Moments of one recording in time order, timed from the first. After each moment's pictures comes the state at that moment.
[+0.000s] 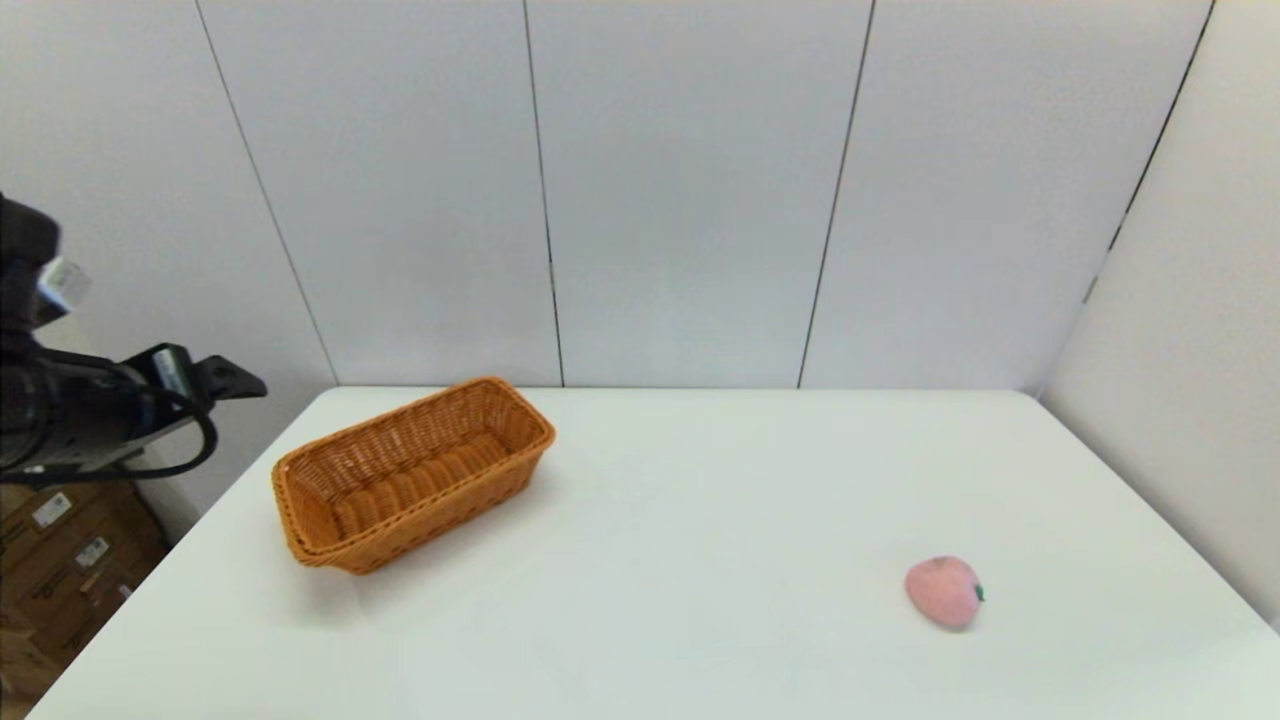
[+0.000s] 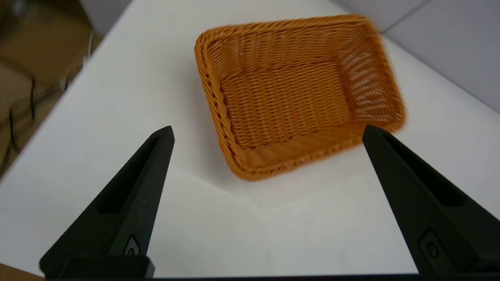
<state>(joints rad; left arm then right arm) 0.06 1.45 -1.01 0.26 0.08 -0.48 0.01 0.00 -0.09 0.24 -0.01 0.00</state>
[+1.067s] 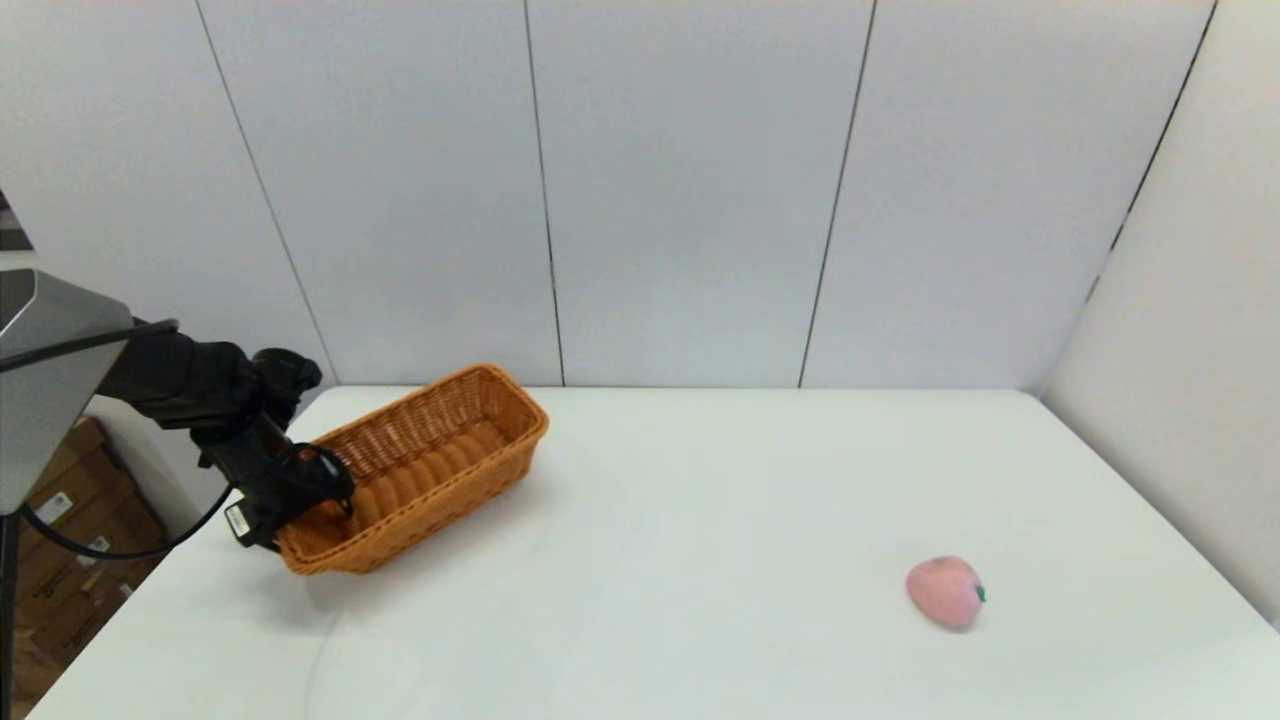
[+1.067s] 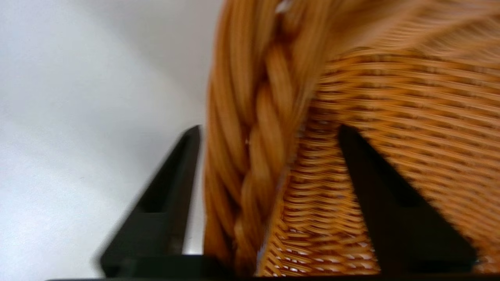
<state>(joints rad) 0.14 2.31 -1.48 0.53 -0.03 -0.69 0.01 0.00 -0.09 0.24 -0.01 0.00</state>
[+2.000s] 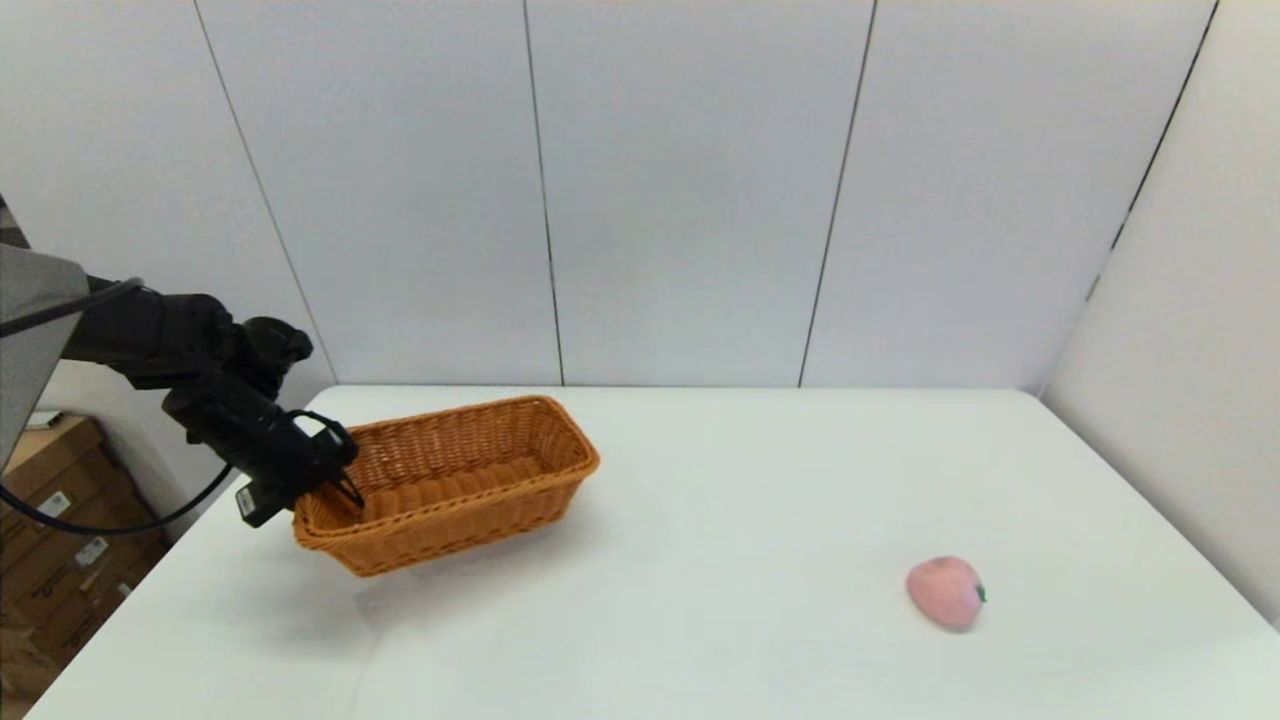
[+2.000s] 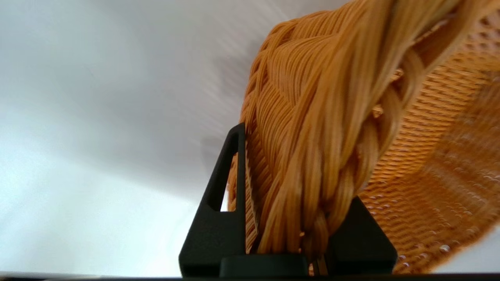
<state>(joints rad) 0.13 2.22 -1.57 0.75 -0.30 -0.68 0.01 0.00 -0.09 0.24 -0.02 0.00</state>
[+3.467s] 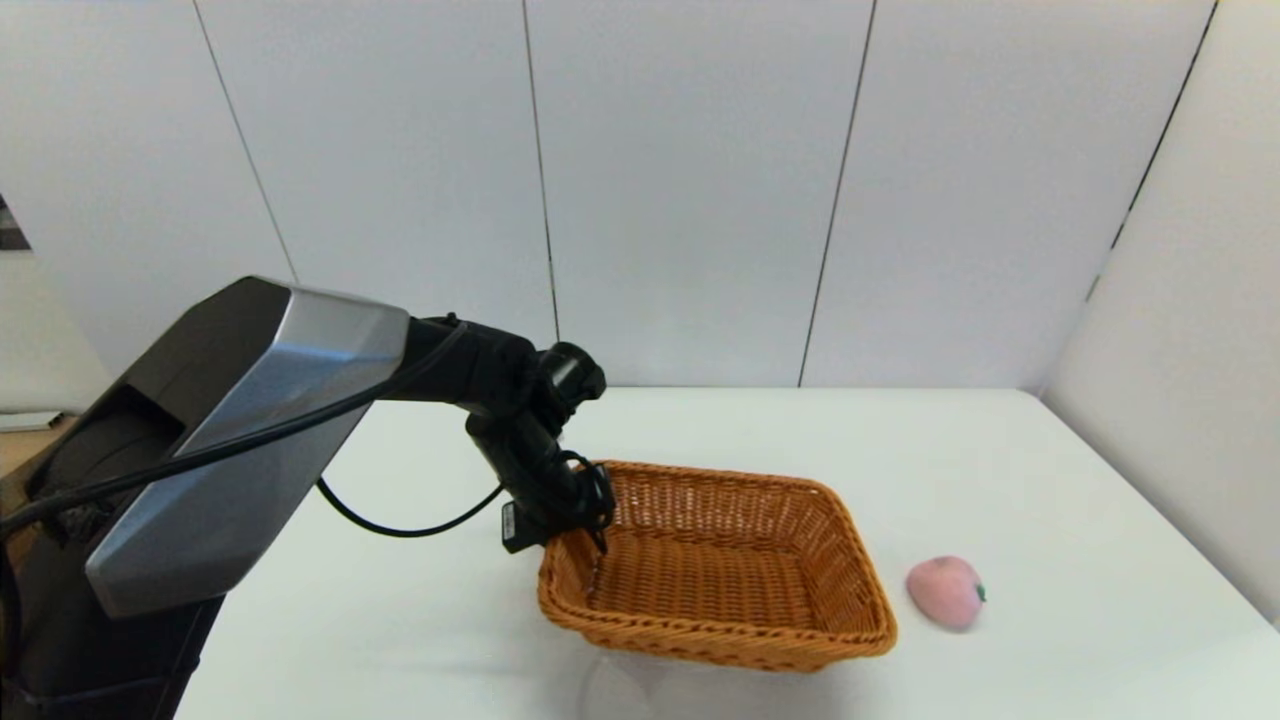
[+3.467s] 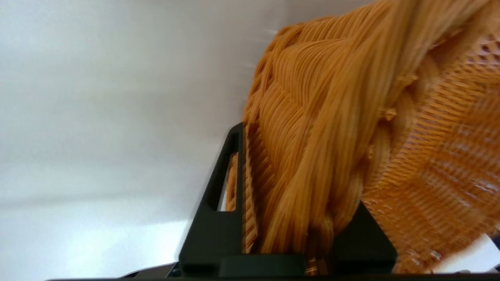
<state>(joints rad) -0.51 2.36 -1.74 0.74 -0.27 -0.79 0.01 0.00 -0.09 0.24 -0.02 0.00</state>
